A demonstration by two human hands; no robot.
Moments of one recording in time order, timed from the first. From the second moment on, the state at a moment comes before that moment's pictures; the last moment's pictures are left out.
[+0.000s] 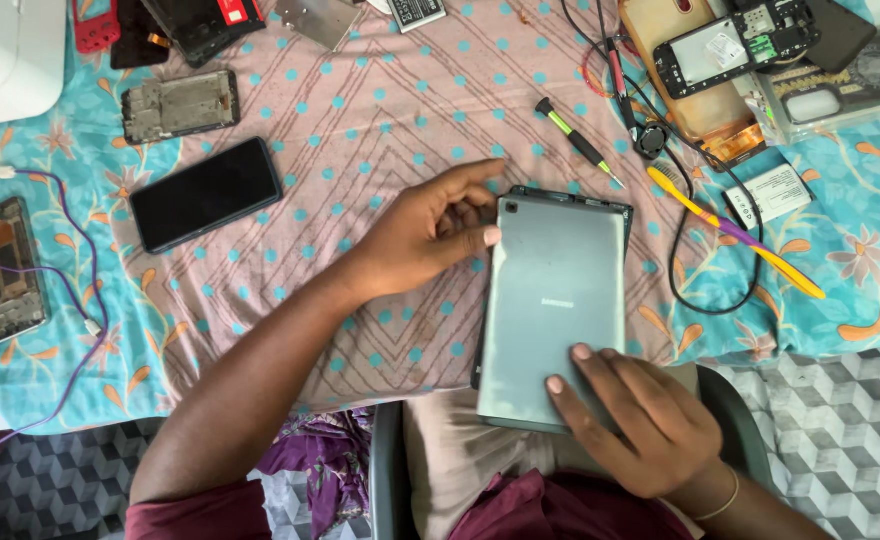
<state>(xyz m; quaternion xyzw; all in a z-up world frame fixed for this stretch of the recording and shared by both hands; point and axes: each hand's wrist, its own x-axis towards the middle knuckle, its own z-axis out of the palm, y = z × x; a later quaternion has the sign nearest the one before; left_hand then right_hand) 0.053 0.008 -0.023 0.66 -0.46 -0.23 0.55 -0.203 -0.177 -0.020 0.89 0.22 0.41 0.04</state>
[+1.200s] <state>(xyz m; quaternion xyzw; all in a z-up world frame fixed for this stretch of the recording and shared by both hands) 0.022 -0.005 0.001 0.80 -0.49 0.00 0.35 -0.196 -0.164 -0.029 0.94 0.11 0.29 -0.14</state>
